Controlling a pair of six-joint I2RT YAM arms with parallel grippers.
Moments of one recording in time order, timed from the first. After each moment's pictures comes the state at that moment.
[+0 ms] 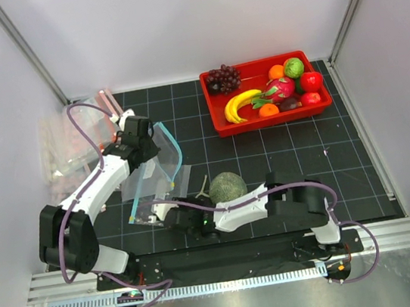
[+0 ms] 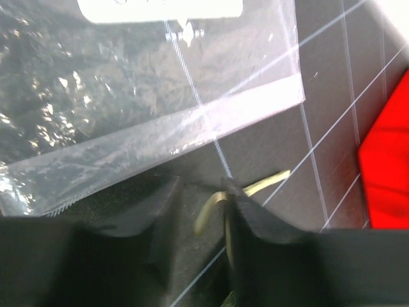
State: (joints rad) left arm -0.36 1.45 1.05 -0.43 -0.26 -0.66; right arm 1.38 1.98 1.13 0.00 0.73 -0.24
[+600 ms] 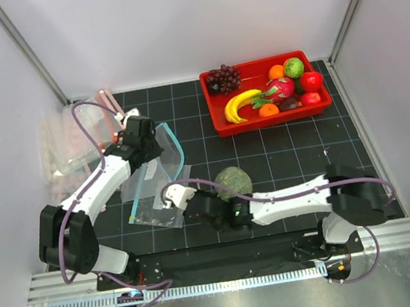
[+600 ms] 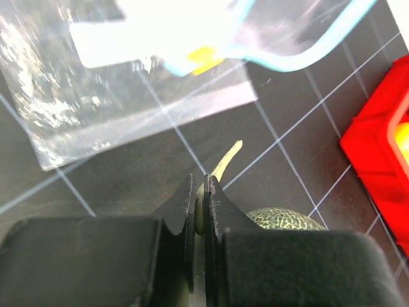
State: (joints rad) left arm -0.38 1.45 1.05 -0.42 -0.23 -0.63; right arm 1.37 1.64 0.96 0.03 0.65 -0.15
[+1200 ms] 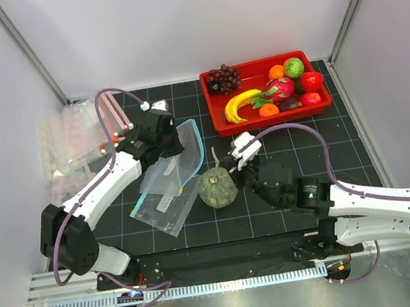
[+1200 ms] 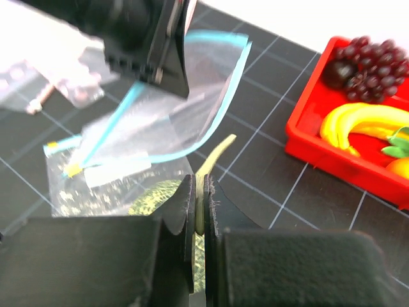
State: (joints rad) left arm -0.56 1.45 1.18 -0.49 -0.14 -0.58; right arm 1.22 0.97 0.76 0.05 0.61 0.06
